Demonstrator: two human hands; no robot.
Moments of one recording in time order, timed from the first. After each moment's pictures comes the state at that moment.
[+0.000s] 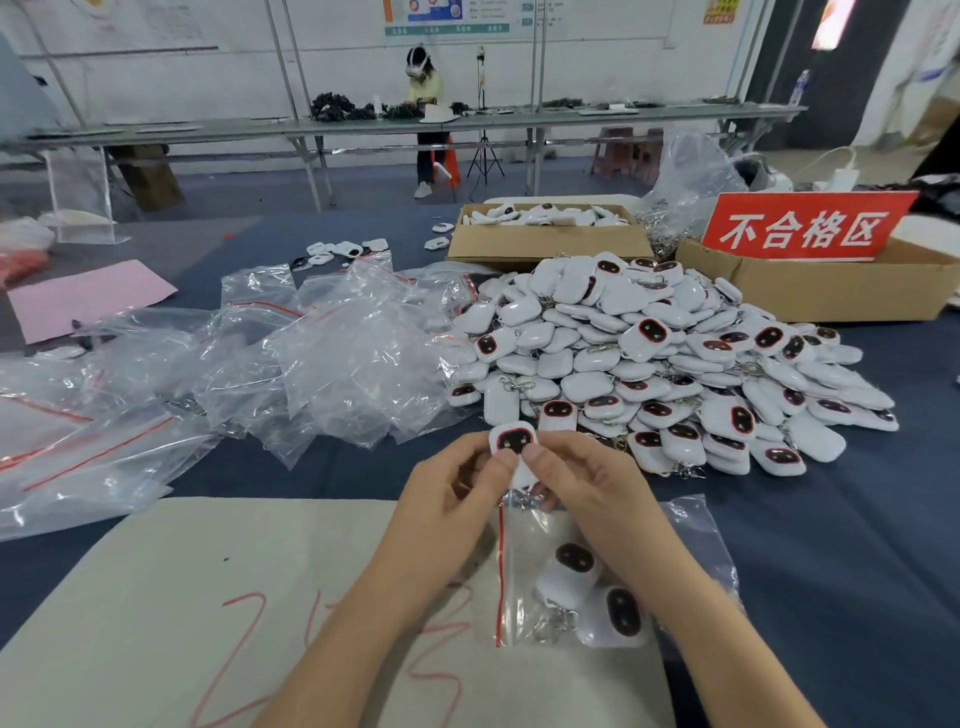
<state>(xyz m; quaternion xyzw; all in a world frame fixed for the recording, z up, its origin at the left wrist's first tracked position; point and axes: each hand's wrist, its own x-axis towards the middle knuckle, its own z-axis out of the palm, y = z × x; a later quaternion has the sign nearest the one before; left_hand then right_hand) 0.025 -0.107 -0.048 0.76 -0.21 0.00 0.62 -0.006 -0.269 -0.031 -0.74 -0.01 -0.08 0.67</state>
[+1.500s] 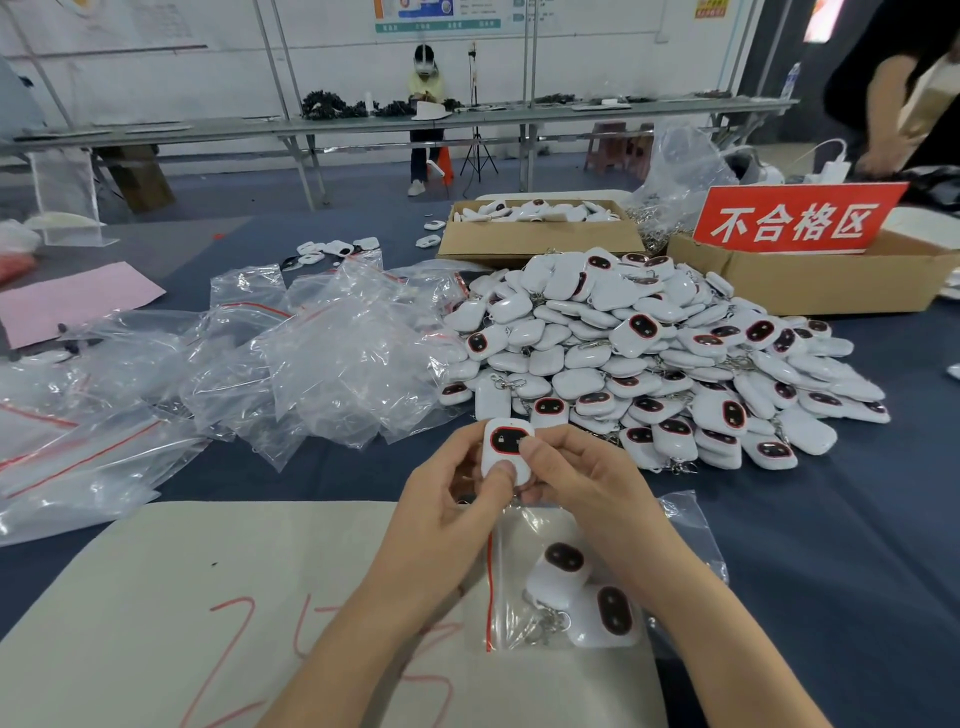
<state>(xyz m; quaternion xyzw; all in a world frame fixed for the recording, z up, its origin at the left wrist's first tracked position) 0.013 -0.113 -0.037 0.72 -0.24 0.00 0.65 -0.007 -0.270 -0.030 -0.67 0.02 -0.04 0.74</state>
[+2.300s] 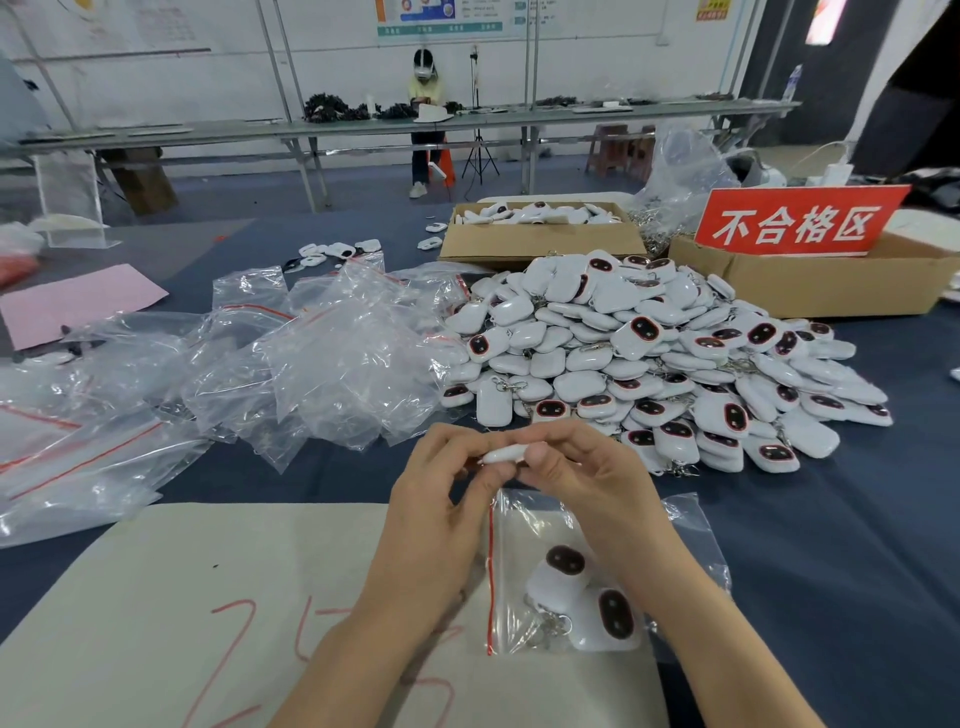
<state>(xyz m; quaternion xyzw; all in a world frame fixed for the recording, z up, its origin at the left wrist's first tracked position) 0.015 -0.111 -0.042 0.78 -0.25 0.15 0.55 -0.007 -0.273 -0.036 -0.66 -0.07 -0.11 0.74</state>
